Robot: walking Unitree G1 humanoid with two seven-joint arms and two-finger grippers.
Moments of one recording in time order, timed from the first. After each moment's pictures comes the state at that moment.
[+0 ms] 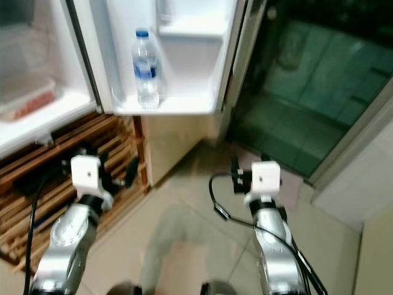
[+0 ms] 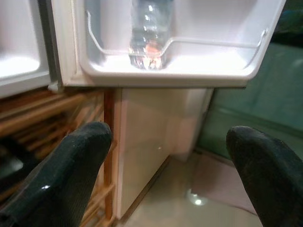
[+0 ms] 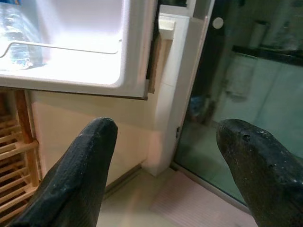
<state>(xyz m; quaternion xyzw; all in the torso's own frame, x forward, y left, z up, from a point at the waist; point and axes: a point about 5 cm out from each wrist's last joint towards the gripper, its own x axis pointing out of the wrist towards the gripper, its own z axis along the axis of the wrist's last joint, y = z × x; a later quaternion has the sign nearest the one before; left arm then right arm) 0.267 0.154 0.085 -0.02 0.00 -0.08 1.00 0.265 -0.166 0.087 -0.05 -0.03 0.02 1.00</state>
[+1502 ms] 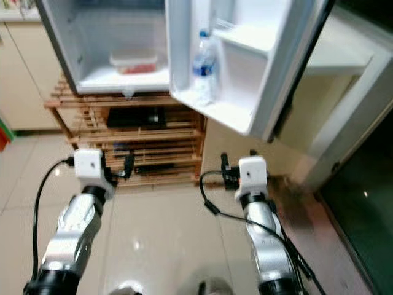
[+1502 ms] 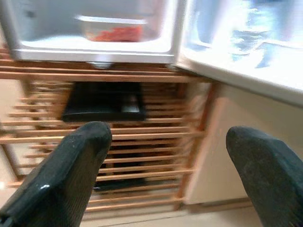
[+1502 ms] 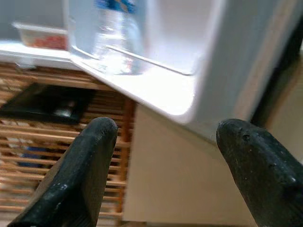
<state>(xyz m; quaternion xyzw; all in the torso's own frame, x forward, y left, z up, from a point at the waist) 0.287 0.137 0.084 -0.03 0.03 -0.06 1.00 0.274 -0.163 0.078 -0.07 -0.02 0.03 1.00</state>
